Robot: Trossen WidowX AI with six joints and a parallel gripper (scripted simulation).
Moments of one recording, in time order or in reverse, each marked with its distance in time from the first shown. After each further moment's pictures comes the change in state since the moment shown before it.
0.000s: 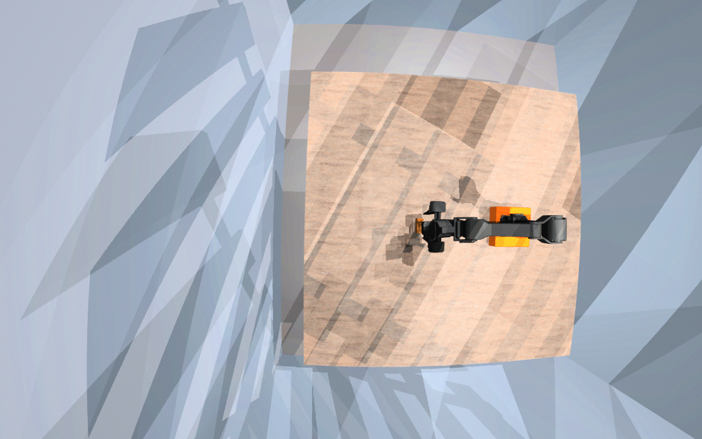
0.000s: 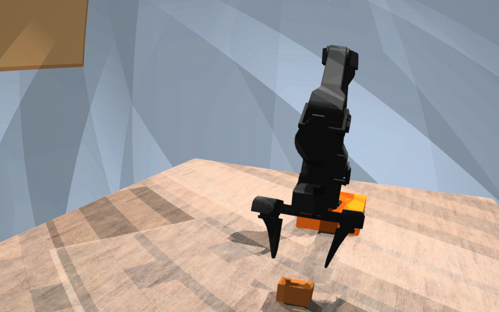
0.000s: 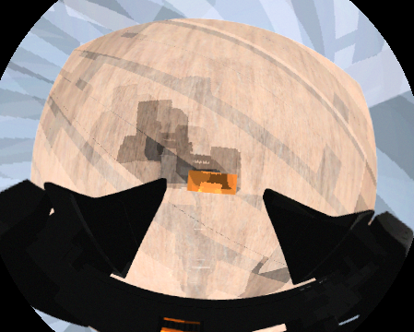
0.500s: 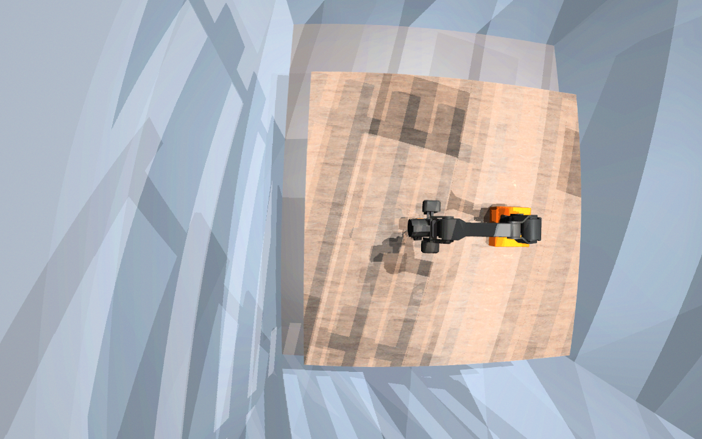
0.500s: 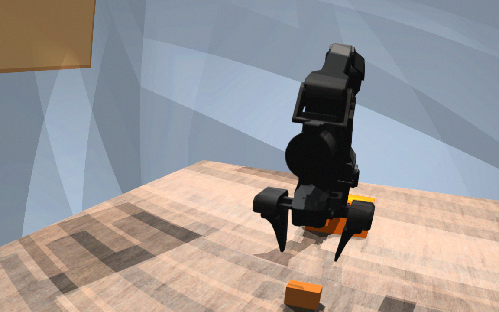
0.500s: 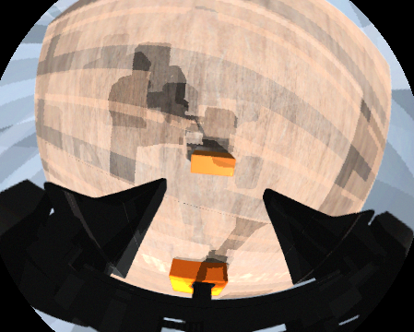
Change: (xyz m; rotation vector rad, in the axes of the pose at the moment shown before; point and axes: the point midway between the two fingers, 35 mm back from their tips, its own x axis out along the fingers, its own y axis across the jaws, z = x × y) arm -0.017 0.000 0.022 0.001 0.374 0.002
